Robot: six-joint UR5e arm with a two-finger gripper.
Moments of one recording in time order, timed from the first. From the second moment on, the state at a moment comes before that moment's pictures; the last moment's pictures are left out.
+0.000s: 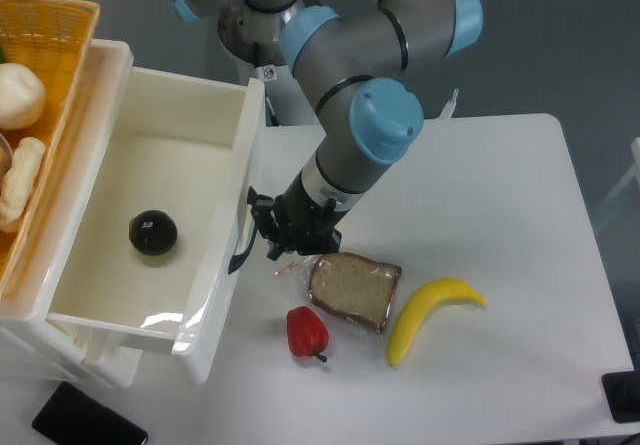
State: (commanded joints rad) arm 2.46 -1.88 -1.55 -1.48 1.09 0.76
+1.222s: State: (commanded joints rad) arm 2.37 -1.85 -1.54 -1.62 1.03 0.70
